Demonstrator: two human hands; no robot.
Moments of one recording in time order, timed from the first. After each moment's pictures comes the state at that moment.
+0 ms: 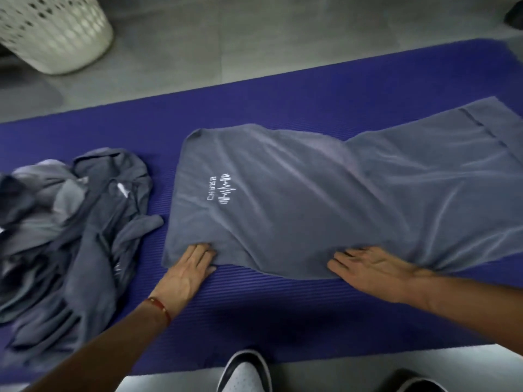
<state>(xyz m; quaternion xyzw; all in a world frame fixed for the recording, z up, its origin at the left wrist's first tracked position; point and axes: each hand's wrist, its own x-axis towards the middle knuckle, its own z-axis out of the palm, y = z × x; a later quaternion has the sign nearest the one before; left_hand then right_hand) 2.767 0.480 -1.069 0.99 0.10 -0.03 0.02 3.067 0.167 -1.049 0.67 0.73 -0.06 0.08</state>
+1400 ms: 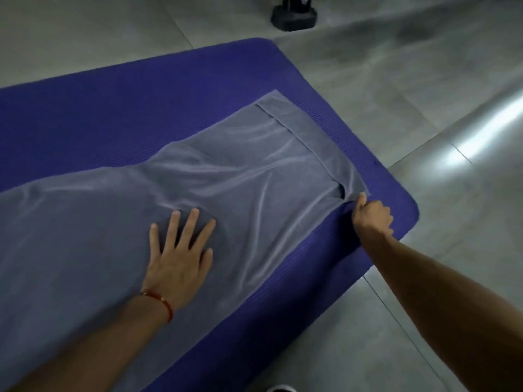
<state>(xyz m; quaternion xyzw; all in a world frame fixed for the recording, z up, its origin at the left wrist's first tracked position) 3.065 0.283 -1.084 0.99 0.01 -0.10 0.01 3.248 -0.069 -1.053 0.92 -0.34 -0.06 -0.17</state>
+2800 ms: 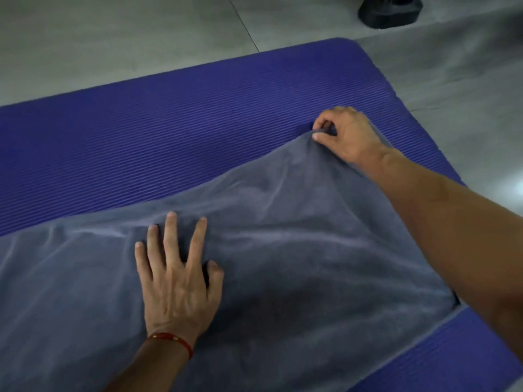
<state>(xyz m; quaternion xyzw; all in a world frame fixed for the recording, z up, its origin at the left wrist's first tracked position) 3.139 0.334 -1.090 0.96 0.26 0.03 0.06 3.506 0.156 -1.061 0.94 0.29 -0.04 -0.17</state>
